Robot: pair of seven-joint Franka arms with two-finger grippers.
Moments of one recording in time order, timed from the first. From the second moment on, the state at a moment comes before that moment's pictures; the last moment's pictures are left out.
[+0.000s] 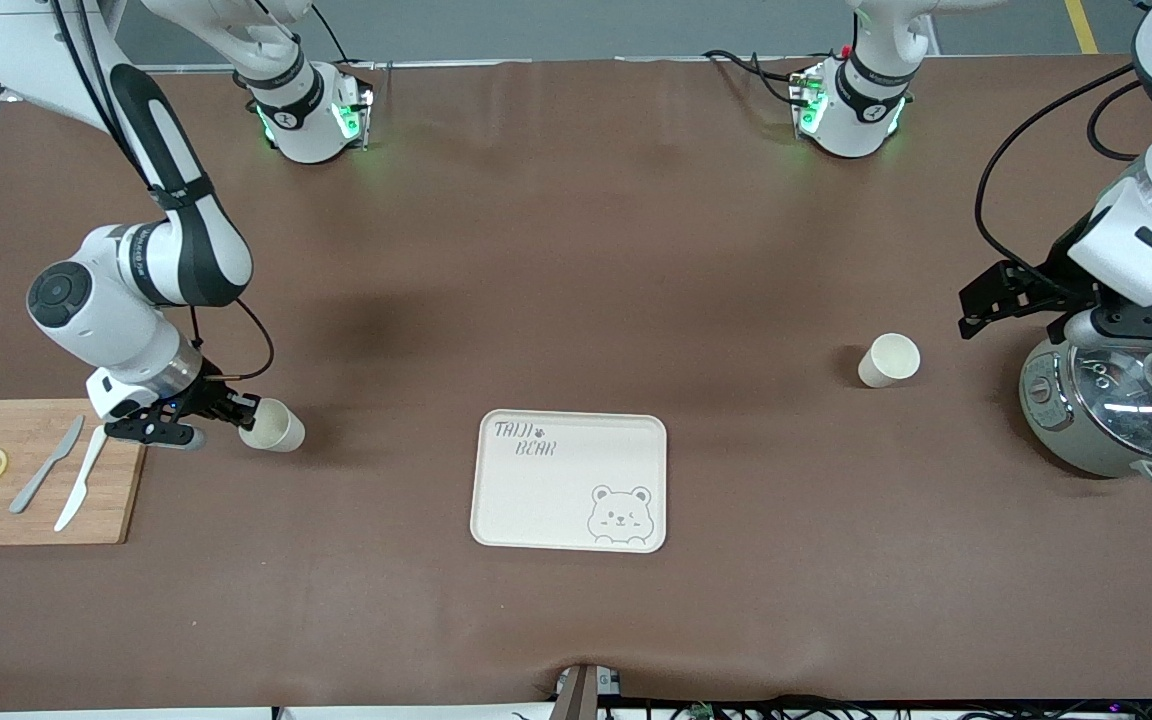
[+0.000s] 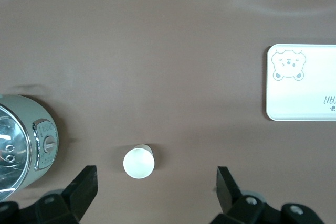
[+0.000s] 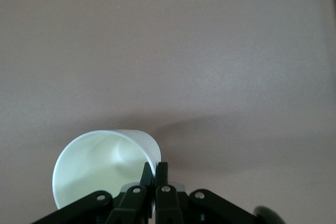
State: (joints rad) left arm 0.00 0.08 -0.14 -1.56 -0.03 1.77 -0.08; right arm -0.06 0.33 0.08 -2.10 0.05 2.58 0.11
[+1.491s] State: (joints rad) left arm 0.01 0.09 -0.14 -1.55 -0.01 1.69 -0.05; right arm -0.06 0.41 0.07 -2.10 0.05 2.68 0.10
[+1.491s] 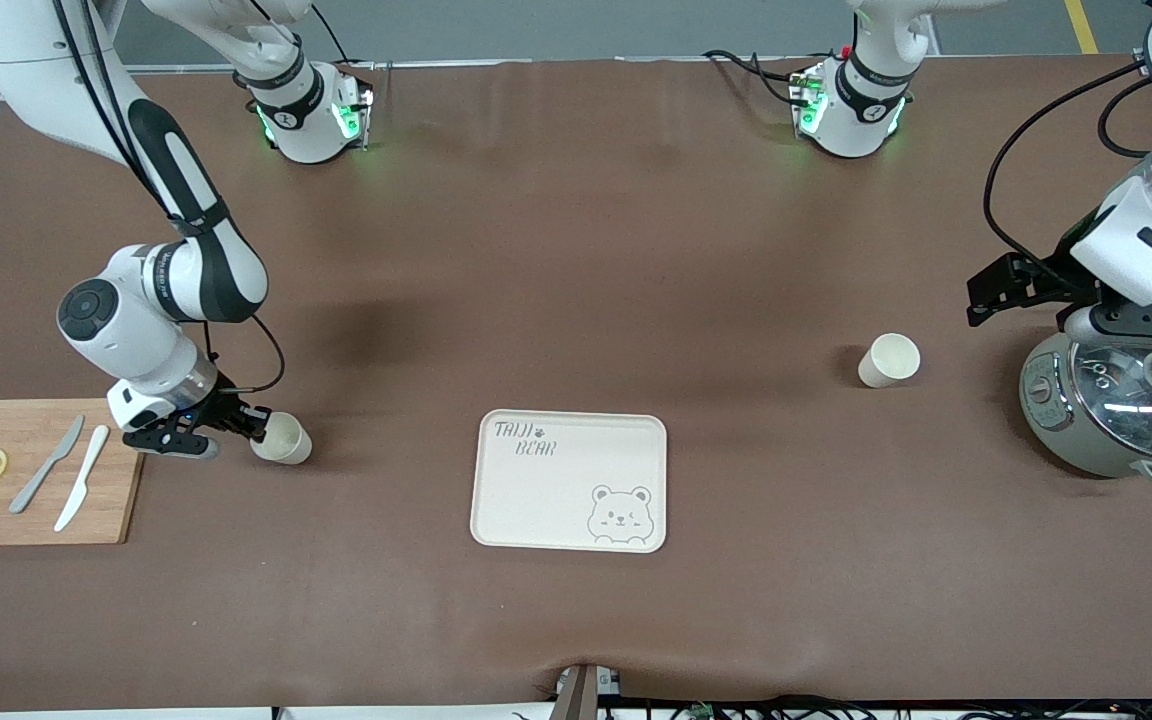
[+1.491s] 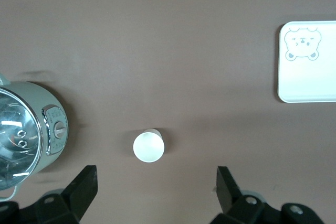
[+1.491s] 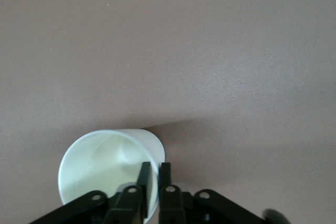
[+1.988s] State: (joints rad) left arm 0.01 0.09 -0.14 -1.55 -0.01 1.65 -0.05; right arm -0.06 0.41 0.07 -2.10 0.05 2.68 0.08
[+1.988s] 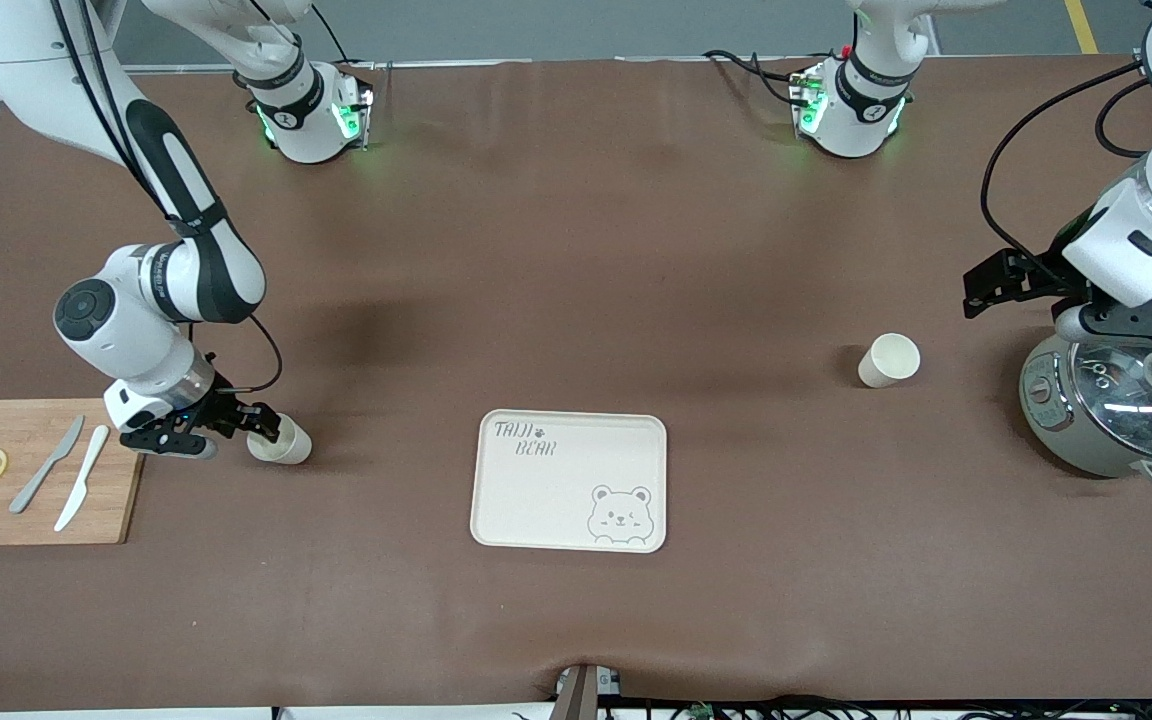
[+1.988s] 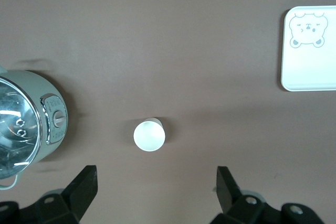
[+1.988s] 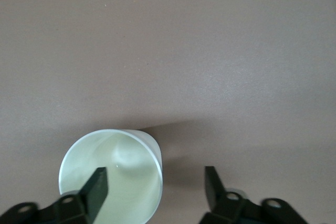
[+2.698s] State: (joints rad) left arm 0.01 0.09 -0.14 -1.55 -0.01 1.64 -0.05; right arm -0.08 0.09 0.06 -1.82 0.04 1.90 0.06
